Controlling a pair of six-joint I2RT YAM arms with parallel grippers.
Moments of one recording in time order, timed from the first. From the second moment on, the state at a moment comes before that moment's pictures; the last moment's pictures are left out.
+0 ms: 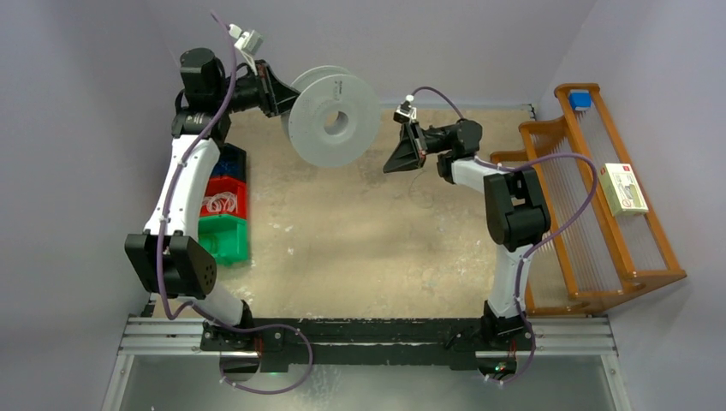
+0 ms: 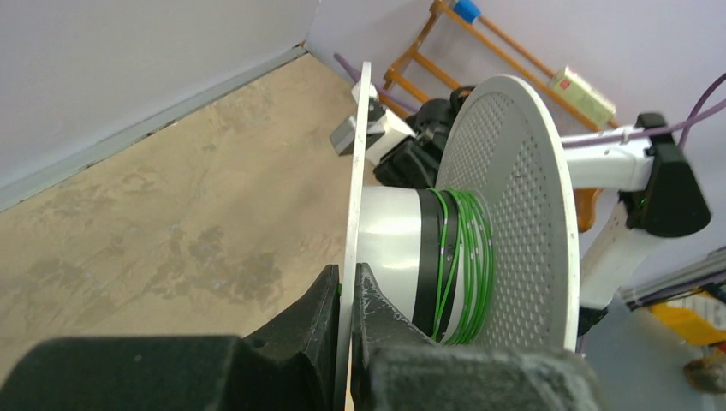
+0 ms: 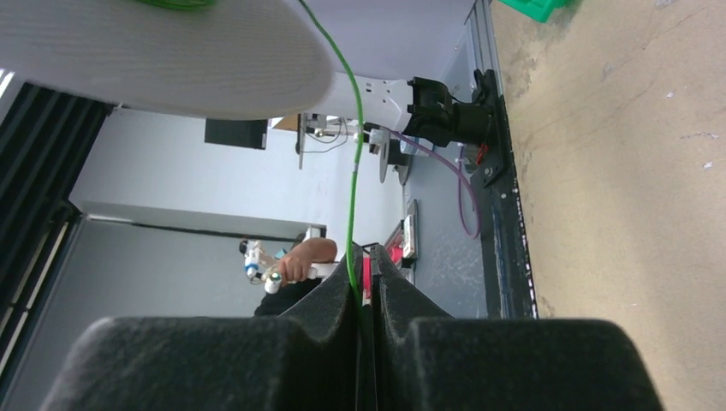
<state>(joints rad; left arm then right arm) -0.03 1.59 1.65 -0.11 1.05 -0.43 0.25 2.03 1.30 1.38 -1.59 2.04</state>
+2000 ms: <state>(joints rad) -0.44 1.69 1.86 -0.53 -0.14 -0.38 0.43 1.95 1.35 1.39 -1.59 2.05</state>
